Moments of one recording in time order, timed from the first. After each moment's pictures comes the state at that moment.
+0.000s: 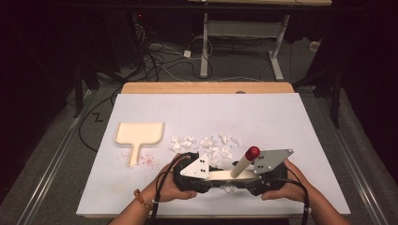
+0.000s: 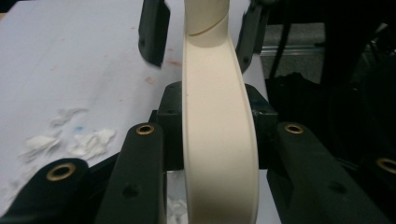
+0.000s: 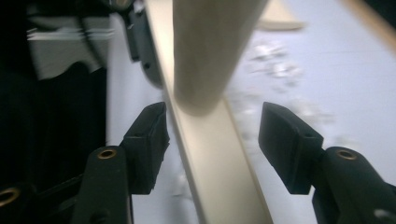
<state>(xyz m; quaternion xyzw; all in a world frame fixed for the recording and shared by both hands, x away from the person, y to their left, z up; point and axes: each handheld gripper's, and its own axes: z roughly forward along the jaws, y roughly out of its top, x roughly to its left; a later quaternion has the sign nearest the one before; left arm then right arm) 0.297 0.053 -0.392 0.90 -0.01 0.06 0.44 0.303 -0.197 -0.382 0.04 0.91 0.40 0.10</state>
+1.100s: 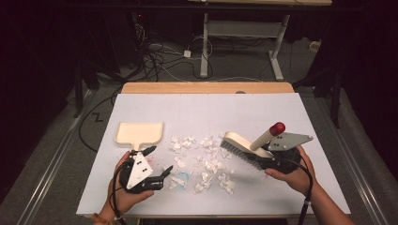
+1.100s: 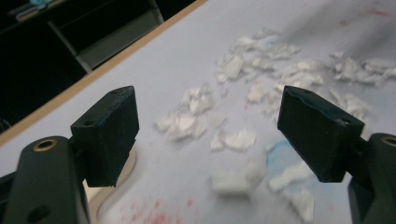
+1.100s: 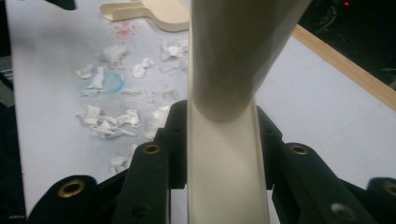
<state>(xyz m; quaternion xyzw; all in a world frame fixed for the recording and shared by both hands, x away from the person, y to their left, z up) 0.274 0.181 -0.428 0.81 0.26 0.31 0.43 0.331 -0.234 -0.372 0.19 0.86 0.43 0.19</state>
